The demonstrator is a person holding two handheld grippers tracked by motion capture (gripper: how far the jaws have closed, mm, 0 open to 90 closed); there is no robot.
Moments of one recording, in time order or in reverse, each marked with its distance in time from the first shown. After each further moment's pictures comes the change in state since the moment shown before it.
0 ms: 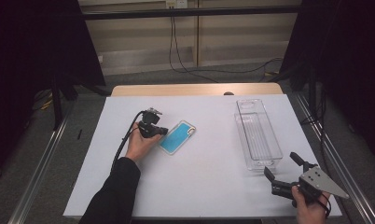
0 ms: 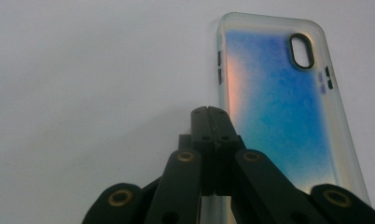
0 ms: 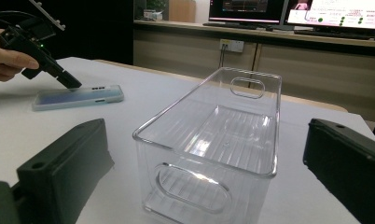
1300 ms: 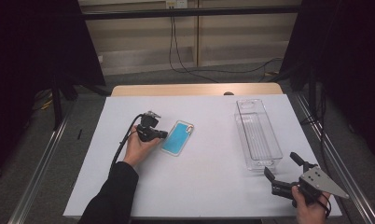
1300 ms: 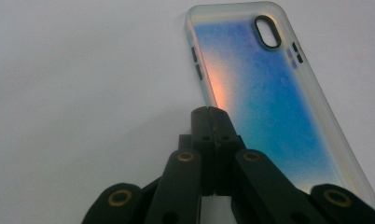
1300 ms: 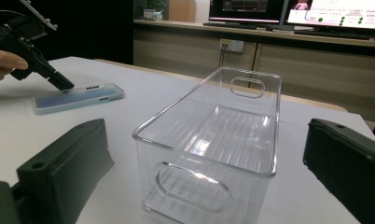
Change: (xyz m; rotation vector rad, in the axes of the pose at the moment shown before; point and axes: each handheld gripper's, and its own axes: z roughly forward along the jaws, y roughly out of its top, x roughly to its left) left arm -0.005 -0.010 -0.007 -0.008 -0.025 -0.010; right arm 0.000 0.000 0.000 0.001 0.001 -0.001
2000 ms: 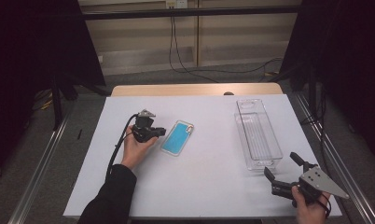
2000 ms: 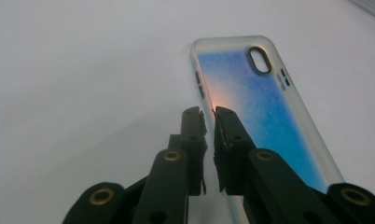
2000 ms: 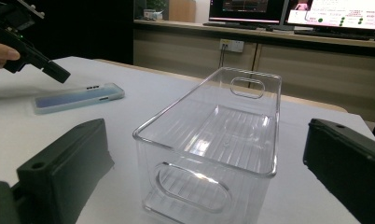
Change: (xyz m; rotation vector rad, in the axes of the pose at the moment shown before) left arm -0.003 -0.004 -0.021 -0.135 0.027 0.001; right arm 0.000 0.000 0.000 -0.001 0.000 -0.002
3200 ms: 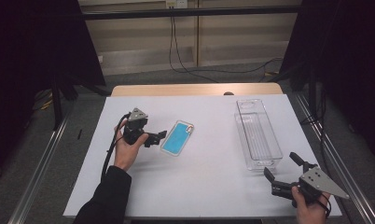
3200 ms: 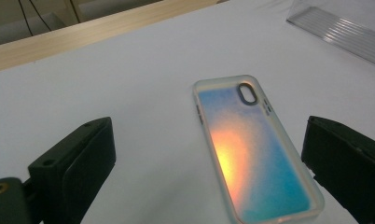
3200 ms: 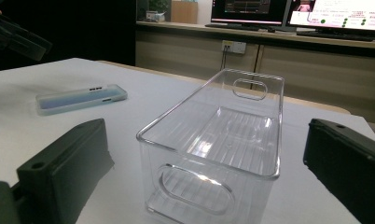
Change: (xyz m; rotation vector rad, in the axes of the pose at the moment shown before) left arm -0.013 -0.001 -0.039 -0.150 0.043 0.074; right arm 0.001 0.001 0.000 -0.005 0.009 0.001
